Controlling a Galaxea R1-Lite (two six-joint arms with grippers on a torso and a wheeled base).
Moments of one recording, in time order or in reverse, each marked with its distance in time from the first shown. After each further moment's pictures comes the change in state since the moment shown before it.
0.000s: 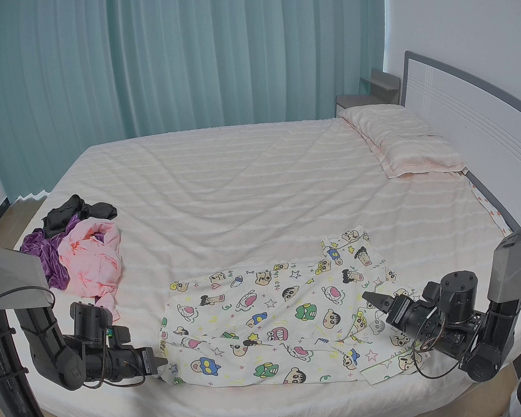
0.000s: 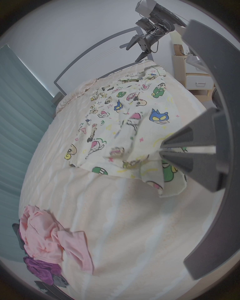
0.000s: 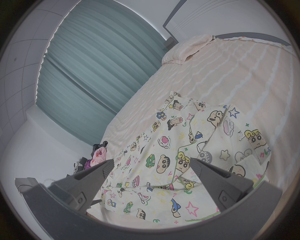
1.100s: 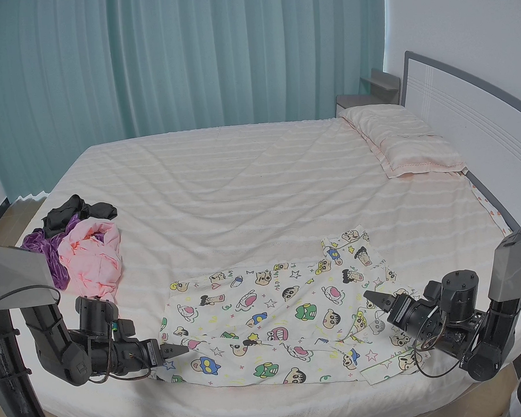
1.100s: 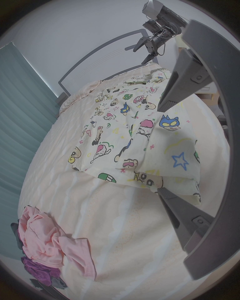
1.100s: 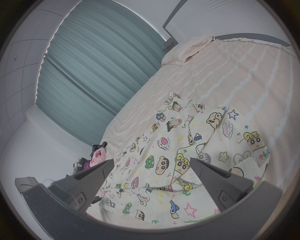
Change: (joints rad) left arm -0.033 0.016 -0.067 -0.001 -0.002 -0.059; right arm -0.008 -0.003 0.001 0.000 0.000 -0.014
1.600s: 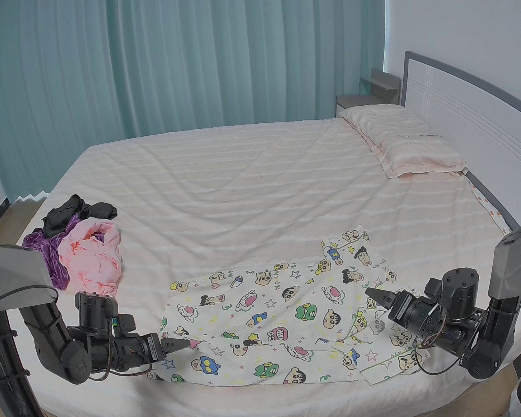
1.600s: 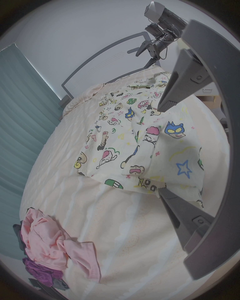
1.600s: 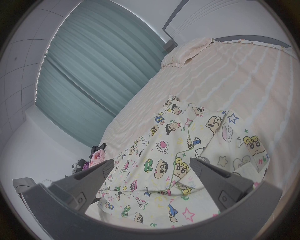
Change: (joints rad) left arm -0.008 -0.010 -0.020 -0.005 -0.009 -0.029; right arm -0.015 0.003 -0.009 0.000 0.000 -0.012
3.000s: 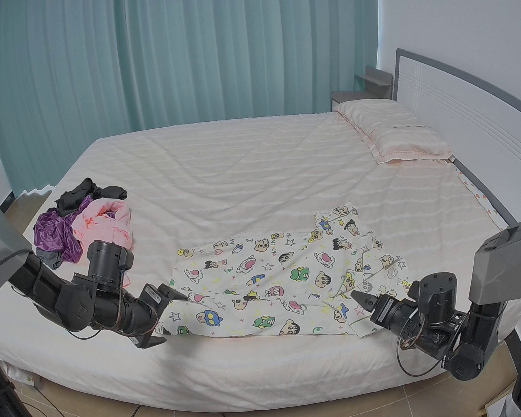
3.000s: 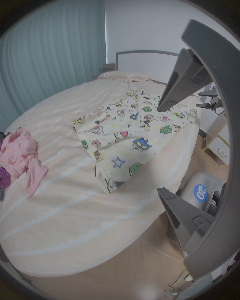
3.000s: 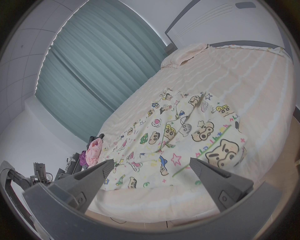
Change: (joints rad) left arm -0.097 -0.187 -0.402 0.649 0.147 -0.754; right arm 0.056 0.074 -0.117 0.044 -0.105 -0.034
